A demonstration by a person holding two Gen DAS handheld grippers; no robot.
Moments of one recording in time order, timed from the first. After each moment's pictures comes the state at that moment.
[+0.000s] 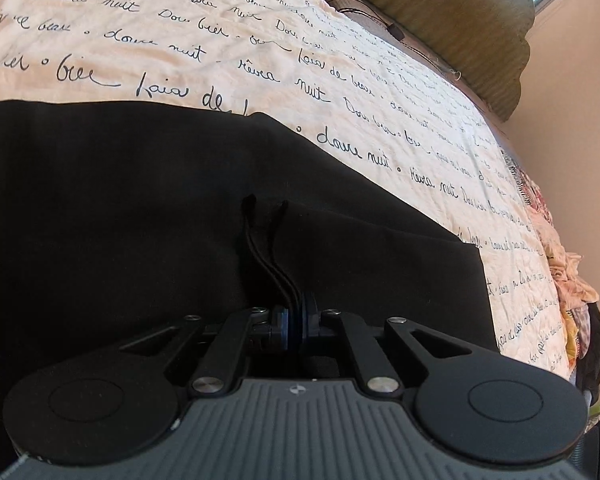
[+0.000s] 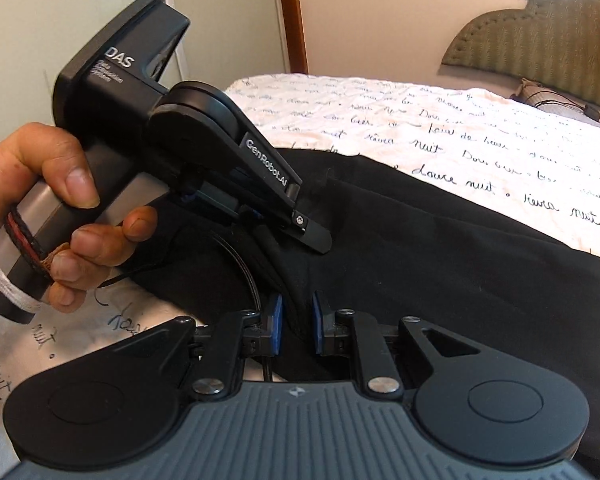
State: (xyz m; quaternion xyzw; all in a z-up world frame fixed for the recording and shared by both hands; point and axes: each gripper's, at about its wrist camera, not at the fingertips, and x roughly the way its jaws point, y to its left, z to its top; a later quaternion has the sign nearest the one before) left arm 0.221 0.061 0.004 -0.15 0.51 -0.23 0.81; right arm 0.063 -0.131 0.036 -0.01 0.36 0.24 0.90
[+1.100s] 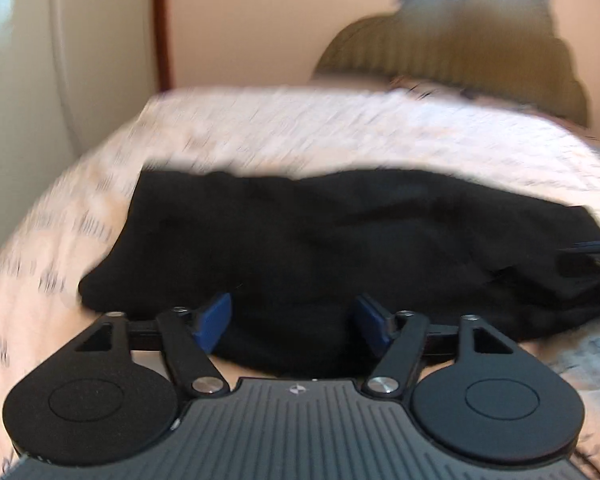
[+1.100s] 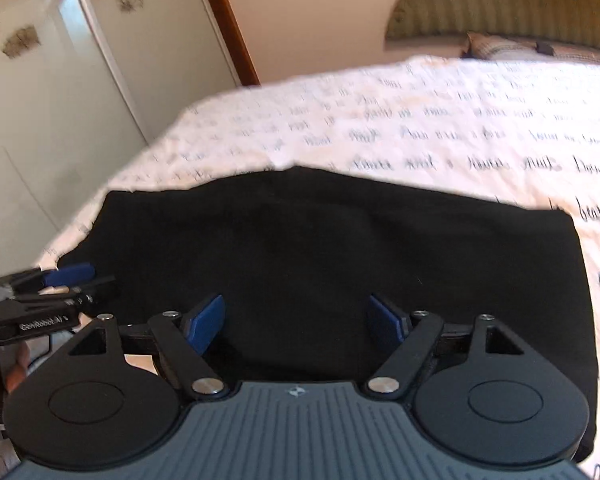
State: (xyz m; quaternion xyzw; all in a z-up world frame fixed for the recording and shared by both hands) left arm 0.087 0.157 0.012 0.02 0.34 -0.05 0.94; right arm 0.087 -0.187 0.045 0.08 0.38 0.19 0.90
